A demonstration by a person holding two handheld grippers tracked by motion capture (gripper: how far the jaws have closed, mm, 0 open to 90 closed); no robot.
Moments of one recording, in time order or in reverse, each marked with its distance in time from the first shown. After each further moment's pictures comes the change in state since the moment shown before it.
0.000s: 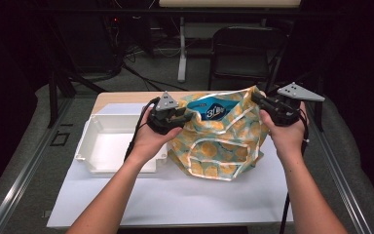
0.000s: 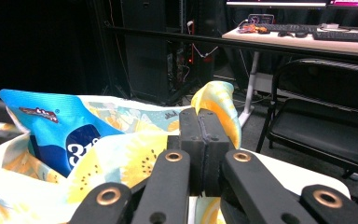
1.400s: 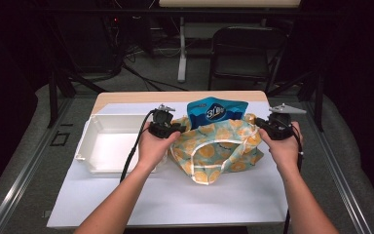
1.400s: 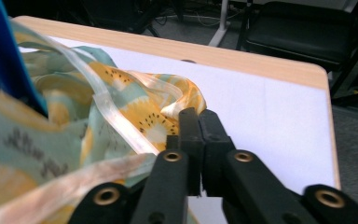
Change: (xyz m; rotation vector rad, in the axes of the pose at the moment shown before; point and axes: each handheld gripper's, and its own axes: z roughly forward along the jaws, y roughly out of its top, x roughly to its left) left arm 0.019 -0.054 0.039 0.183 0.059 -0.352; right arm -0.029 -0.084 0.024 0.296 -0.127 0.101
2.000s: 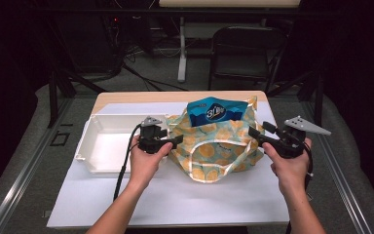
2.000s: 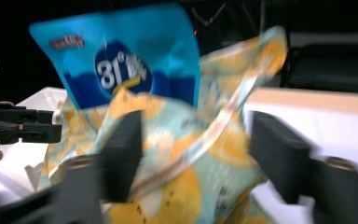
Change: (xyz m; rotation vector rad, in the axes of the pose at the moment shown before) left arm -0.007 -0.038 -0.027 -0.092 -0.054 -0.069; right arm 0.039 -0.008 -0.071 -0.180 0.191 0.100
